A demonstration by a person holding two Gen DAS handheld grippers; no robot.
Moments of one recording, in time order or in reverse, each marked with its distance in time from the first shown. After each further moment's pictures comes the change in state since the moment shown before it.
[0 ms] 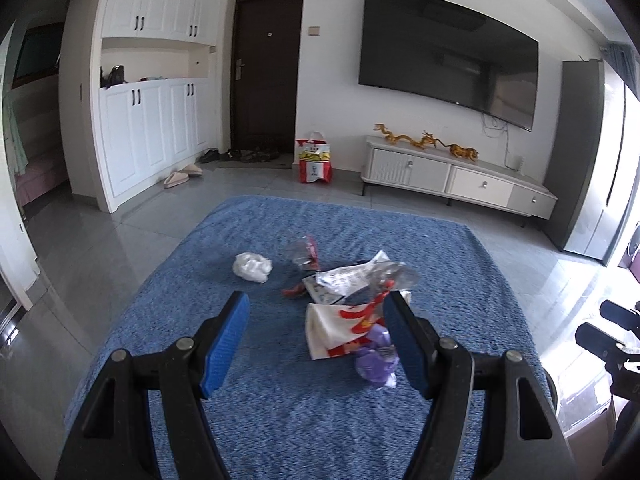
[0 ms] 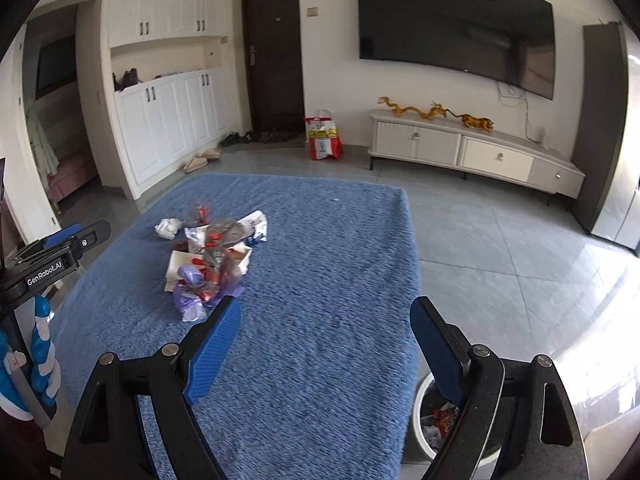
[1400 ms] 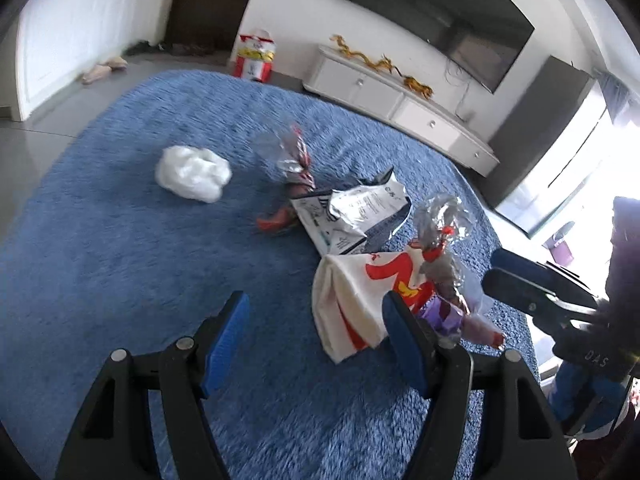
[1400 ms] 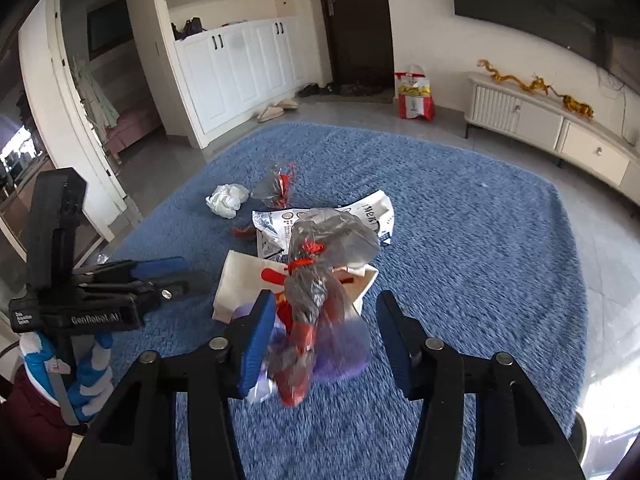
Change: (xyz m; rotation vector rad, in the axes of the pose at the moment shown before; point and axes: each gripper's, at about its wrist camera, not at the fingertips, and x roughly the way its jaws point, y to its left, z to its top) left arm 0.167 0.055 -0.021 -0.096 0.377 -0.373; right arm 0.162 0.094 0.040 -0.087 0.186 0.278
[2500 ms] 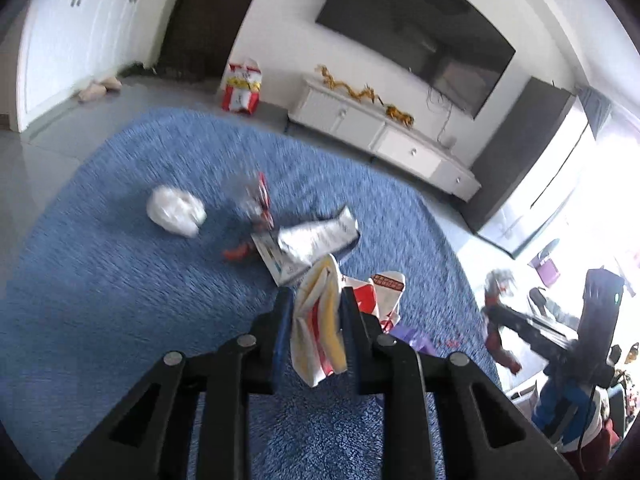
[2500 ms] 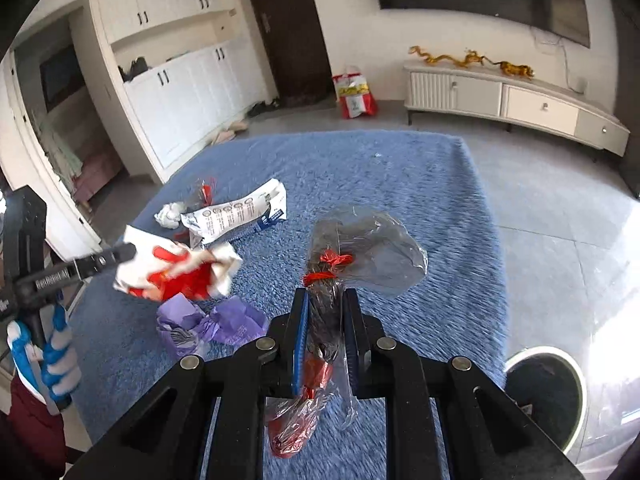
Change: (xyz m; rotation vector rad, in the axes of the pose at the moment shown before) left arm -0.074 -0.022 -0.004 -0.011 -0.141 -0.041; right arm -0.080 -0.079 -0.058 0.186 -0.083 -0.103
